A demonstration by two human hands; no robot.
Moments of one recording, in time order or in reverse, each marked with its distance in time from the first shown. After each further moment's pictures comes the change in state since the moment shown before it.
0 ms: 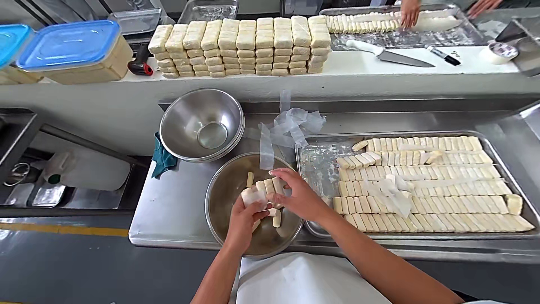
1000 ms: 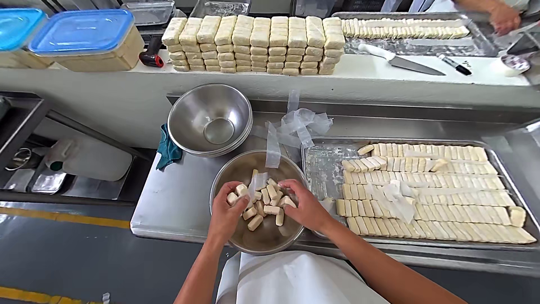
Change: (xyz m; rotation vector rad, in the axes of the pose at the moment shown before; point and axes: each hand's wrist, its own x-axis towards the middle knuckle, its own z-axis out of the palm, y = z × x) left_hand -0.001 0.026 -0.049 0.549 0.090 0.321; right_hand -0.013 0.027 0.021 0.023 -0.038 0.011
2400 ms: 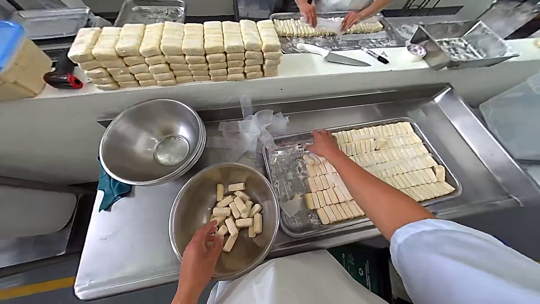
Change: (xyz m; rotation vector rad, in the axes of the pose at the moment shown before) left_hand -0.019 -0.040 0.006 0.508 -0.208 -0.045; right_hand 0.070 0.152 -0.226 -0.713 0.413 0.480
